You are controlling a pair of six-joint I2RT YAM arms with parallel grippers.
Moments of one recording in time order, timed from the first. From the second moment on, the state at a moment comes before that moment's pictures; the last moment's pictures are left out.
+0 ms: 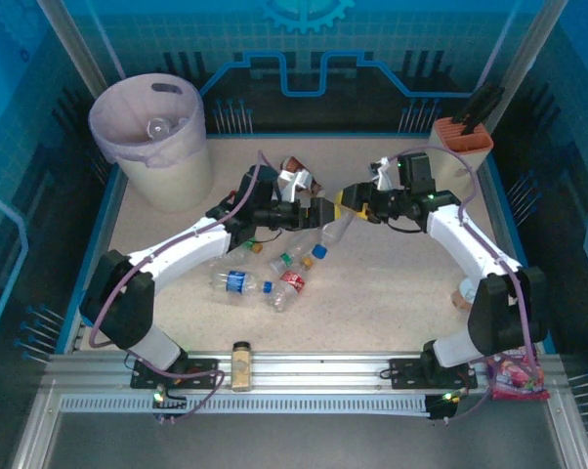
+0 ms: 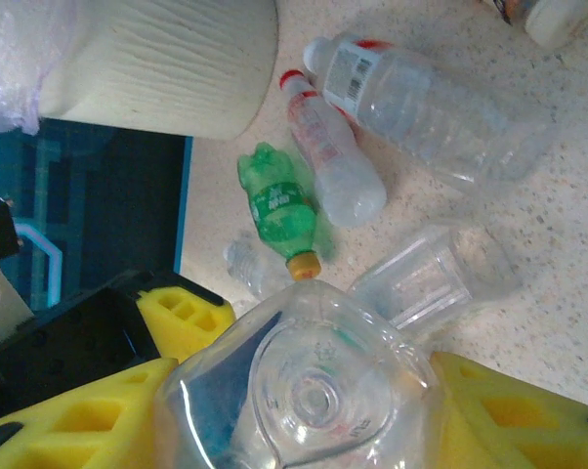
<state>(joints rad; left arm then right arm) -0.57 1.58 1.11 0.03 0.67 -0.79 0.21 1.48 1.13 -0.41 -0.76 0.61</state>
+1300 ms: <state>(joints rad) -0.57 1.66 1.16 0.03 0.66 -0.83 0.12 1.46 1.14 -0.35 -0.78 0.69</state>
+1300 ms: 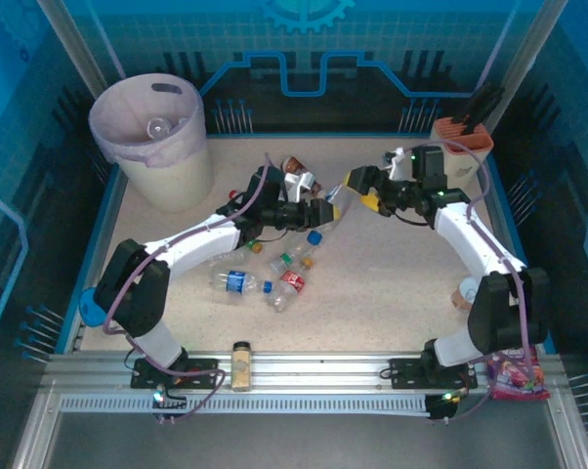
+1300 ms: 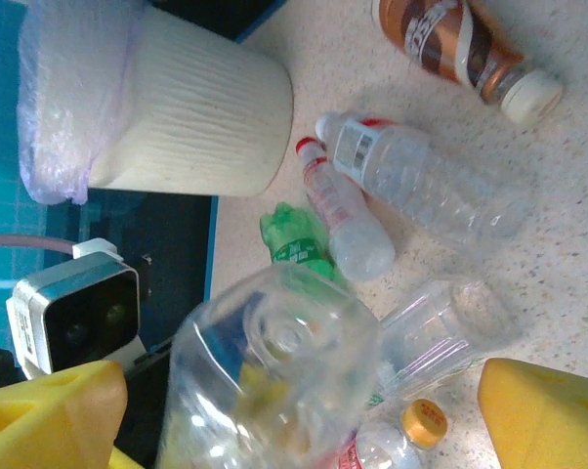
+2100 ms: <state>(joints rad) -0.06 1.66 1.93 -0.68 0.42 -0.35 0.12 1.31 0.99 -0.62 -0.64 0.52</state>
